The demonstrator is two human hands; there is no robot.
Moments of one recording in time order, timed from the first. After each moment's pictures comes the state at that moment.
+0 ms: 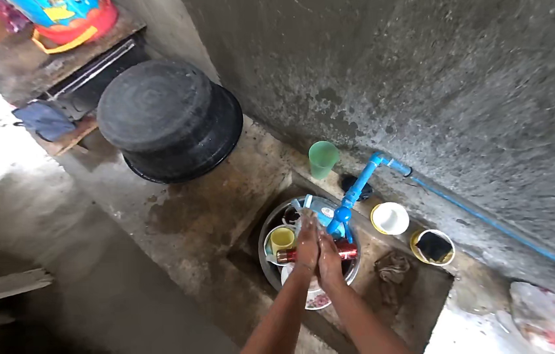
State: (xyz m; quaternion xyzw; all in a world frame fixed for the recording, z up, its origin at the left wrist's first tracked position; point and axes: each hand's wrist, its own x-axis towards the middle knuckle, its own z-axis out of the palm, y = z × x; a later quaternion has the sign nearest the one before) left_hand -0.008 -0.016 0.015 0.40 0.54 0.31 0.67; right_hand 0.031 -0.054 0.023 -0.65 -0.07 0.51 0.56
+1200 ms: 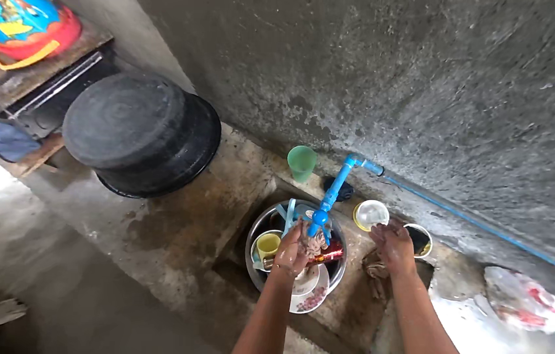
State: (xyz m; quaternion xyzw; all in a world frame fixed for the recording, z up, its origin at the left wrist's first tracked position) left_hand -0.005 -0.002 0.018 0.12 0.45 0.33 0.82; right_hand 0.213 -0.098 0.004 -0.70 0.03 0.37 0.61
